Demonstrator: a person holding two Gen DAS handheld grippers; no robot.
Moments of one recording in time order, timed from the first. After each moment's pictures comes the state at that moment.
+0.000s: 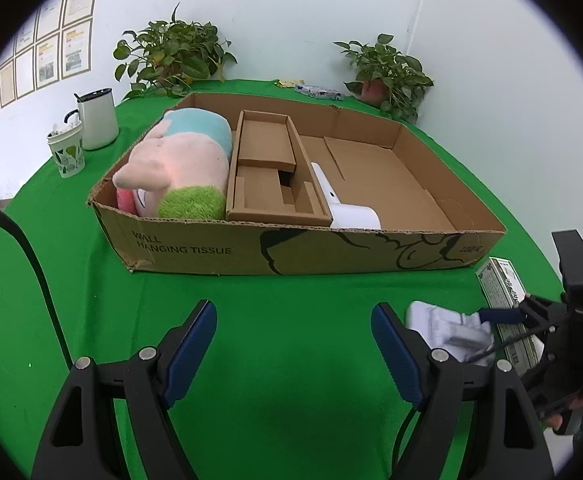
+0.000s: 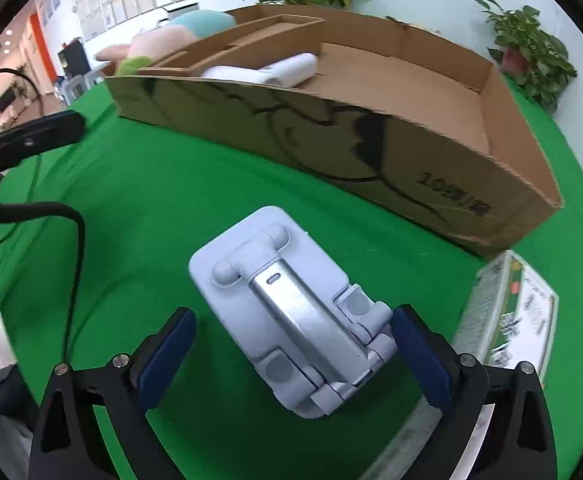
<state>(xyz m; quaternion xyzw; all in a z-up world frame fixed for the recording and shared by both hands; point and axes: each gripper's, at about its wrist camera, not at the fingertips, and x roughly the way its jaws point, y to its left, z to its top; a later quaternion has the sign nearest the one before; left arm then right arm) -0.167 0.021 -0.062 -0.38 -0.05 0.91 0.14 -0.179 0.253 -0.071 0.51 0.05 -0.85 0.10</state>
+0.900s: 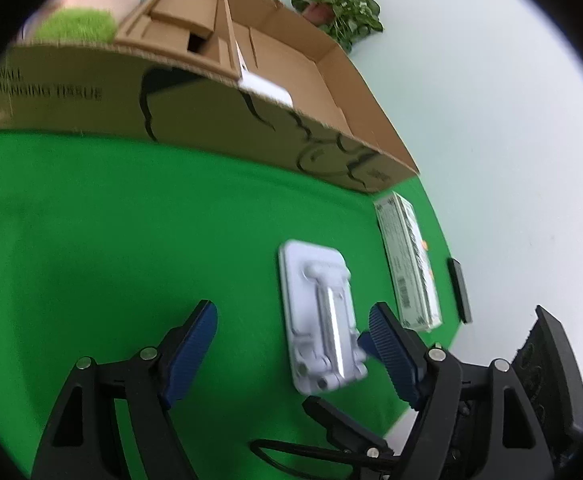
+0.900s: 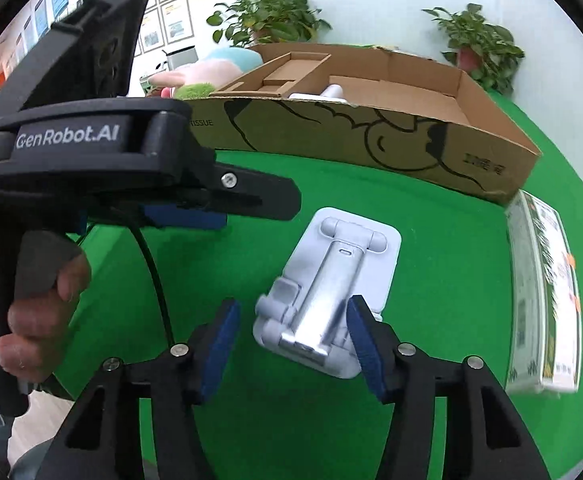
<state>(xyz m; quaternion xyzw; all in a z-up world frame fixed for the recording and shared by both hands) -0.172 0.033 -0.113 -0.52 -0.20 0.76 0.33 -0.107 0.162 -0.059 0.44 -0.01 -0.90 0.01</state>
